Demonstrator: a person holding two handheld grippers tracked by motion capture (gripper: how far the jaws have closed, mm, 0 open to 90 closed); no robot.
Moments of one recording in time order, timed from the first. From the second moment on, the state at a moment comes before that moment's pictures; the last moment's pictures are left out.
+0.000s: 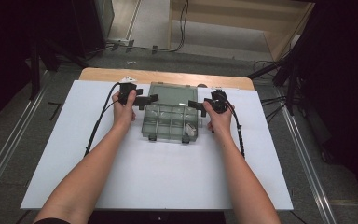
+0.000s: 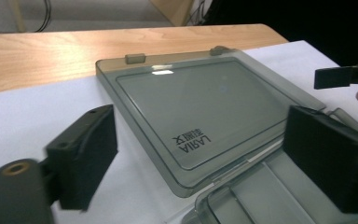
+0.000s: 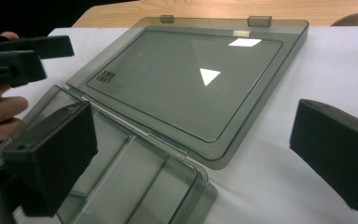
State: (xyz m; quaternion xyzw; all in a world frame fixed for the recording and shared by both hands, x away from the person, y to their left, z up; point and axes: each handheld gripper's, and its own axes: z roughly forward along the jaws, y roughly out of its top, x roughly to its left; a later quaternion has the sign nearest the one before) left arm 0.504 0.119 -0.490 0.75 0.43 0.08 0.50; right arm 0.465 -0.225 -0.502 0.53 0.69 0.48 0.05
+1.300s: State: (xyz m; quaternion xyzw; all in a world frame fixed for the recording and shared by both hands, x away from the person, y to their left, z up) left arm 0.515 0.110 -0.507 0.74 0.50 0.02 0.46; right arm 0.476 -0.219 -0.520 0.57 0.67 0.47 0.02
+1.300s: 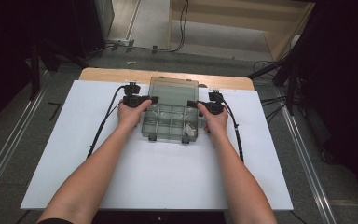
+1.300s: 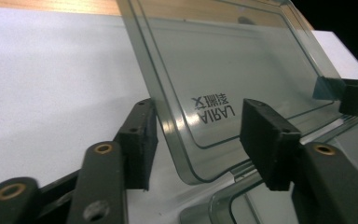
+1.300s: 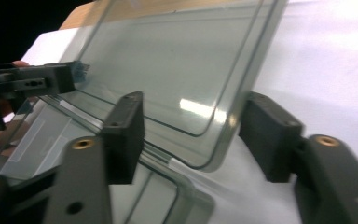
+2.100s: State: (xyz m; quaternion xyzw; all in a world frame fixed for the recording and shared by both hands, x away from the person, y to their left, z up) left arm 0.504 0.125 -0.494 0.75 0.43 0.07 0.49; right arm 0.459 -0.227 -0.503 0.53 0.70 0.47 0.11
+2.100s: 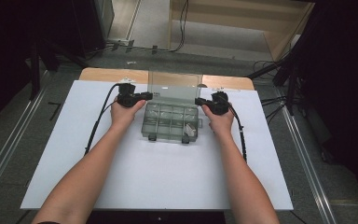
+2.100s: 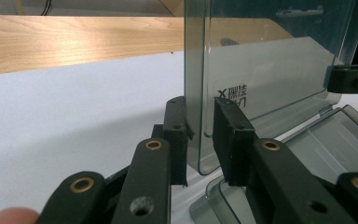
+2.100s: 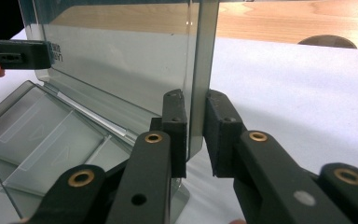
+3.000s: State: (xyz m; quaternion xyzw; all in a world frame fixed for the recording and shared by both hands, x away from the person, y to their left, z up) left arm 0.507 0.123 -0.467 0.74 0.44 0.11 0.49; right arm 0.450 -0.220 -0.502 0.50 0.72 0.46 0.18
